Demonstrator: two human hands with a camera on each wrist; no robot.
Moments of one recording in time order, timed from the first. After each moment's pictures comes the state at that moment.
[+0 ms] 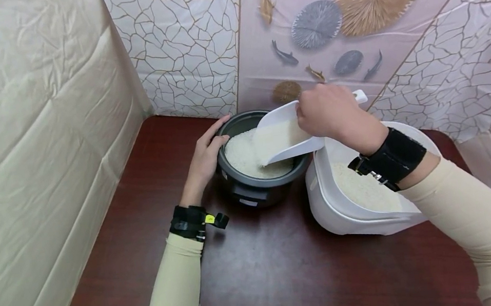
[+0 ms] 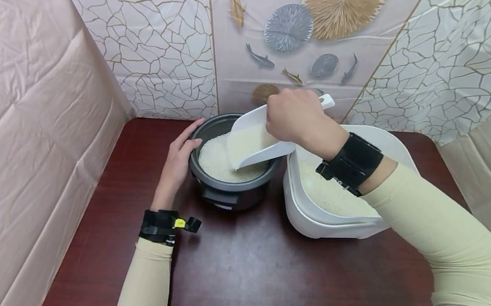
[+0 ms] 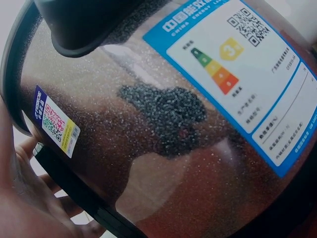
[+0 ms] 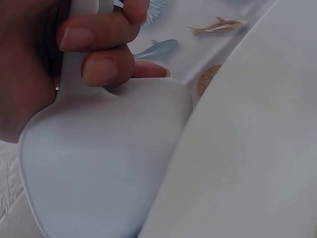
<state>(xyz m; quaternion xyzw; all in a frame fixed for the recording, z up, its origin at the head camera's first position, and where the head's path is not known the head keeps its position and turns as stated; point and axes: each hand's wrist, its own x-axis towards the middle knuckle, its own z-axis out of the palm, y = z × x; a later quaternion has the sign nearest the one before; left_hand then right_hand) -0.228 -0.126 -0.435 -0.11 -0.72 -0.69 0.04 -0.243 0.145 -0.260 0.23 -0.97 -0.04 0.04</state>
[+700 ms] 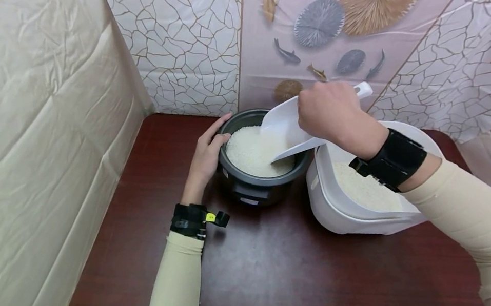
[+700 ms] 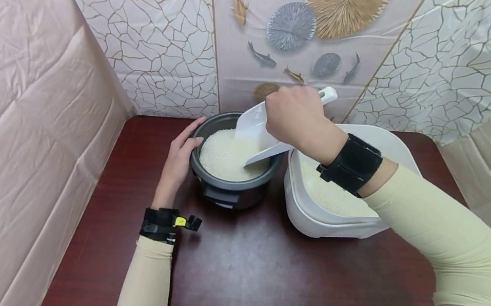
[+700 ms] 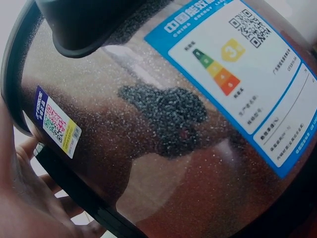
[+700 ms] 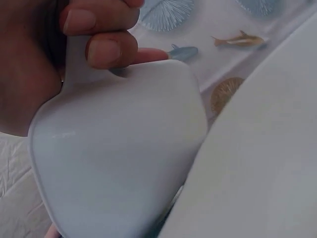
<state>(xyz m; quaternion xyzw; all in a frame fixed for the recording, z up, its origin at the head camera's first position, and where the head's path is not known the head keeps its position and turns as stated) -0.229 -0.128 -0.436 -0.10 -0.70 -0.70 0.03 -0.232 0.138 -0.259 0.23 -0.96 -0.09 0.10</state>
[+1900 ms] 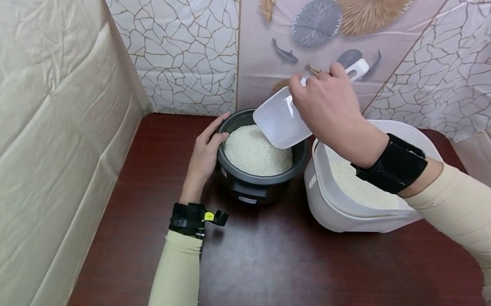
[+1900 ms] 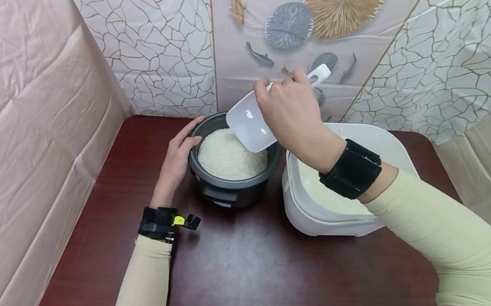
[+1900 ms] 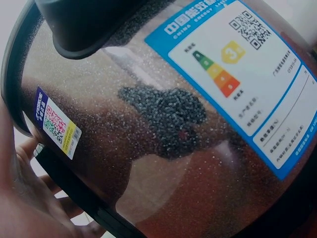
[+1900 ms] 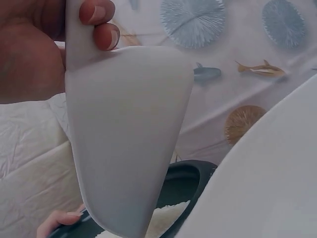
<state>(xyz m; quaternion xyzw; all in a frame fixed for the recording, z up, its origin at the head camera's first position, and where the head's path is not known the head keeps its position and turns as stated) -0.229 -0.128 -0.436 -0.11 -0.71 -0.70 0.04 -0.217 0.131 -0.257 0.29 -0.91 -0.13 0.28</state>
